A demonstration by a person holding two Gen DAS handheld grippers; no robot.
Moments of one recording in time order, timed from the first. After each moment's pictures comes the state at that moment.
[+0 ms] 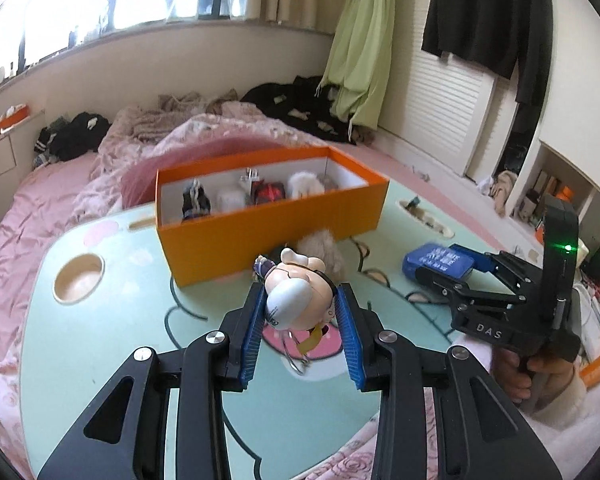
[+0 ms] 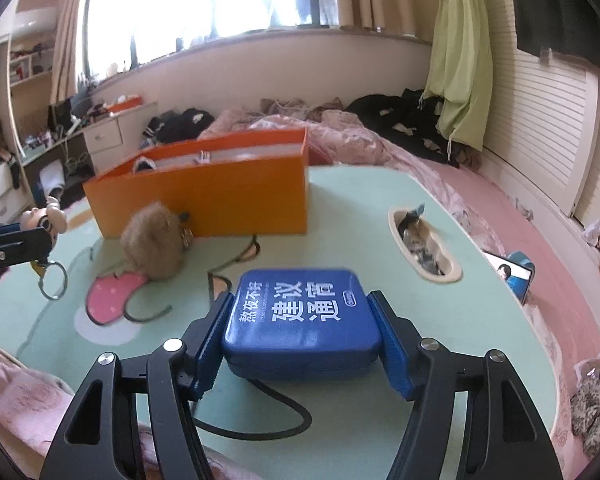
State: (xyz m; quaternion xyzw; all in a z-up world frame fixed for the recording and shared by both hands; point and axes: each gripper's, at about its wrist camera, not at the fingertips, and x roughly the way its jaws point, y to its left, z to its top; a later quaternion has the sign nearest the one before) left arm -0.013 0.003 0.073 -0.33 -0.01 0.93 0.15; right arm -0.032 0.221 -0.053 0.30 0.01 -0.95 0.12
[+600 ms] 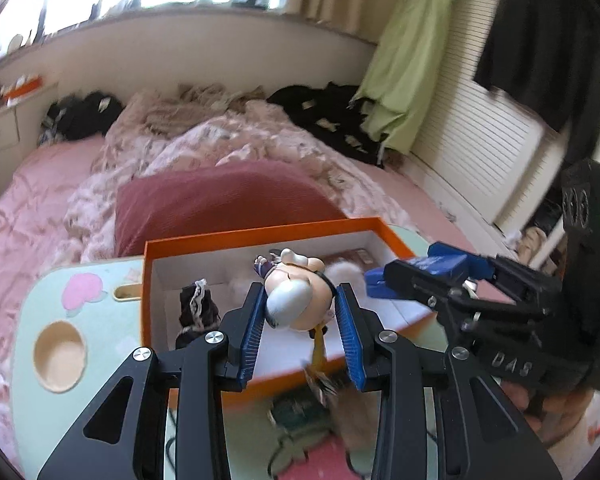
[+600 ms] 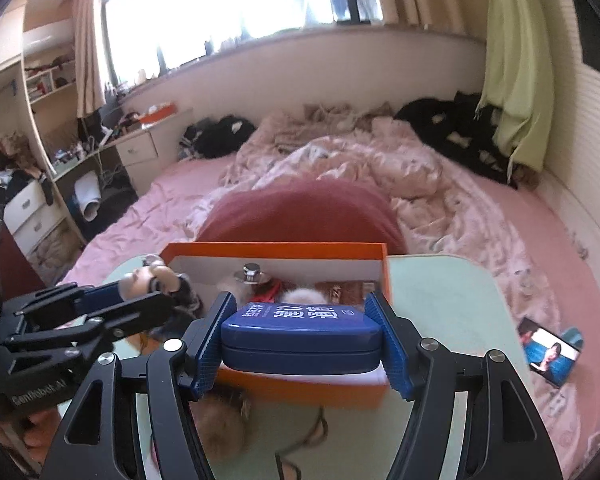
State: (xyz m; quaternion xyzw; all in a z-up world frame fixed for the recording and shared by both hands) left arm -0.142 -0.007 0.087 -0.35 -0.08 0.93 0.10; right arm -0.169 0.169 0.012 0.34 0.00 -0.92 0.20
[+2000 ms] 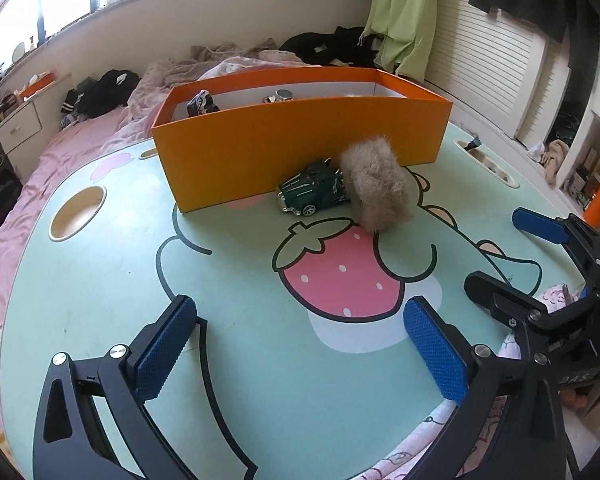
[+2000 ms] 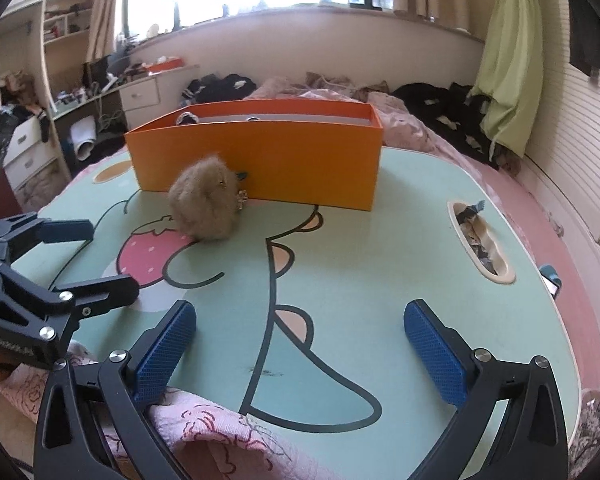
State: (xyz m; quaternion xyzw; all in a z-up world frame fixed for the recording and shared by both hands) left arm -0.029 0.014 0.010 -0.42 0.01 0.91 0.07; right arm -0.031 0.198 -0.073 0.34 0.07 -0.92 0.19
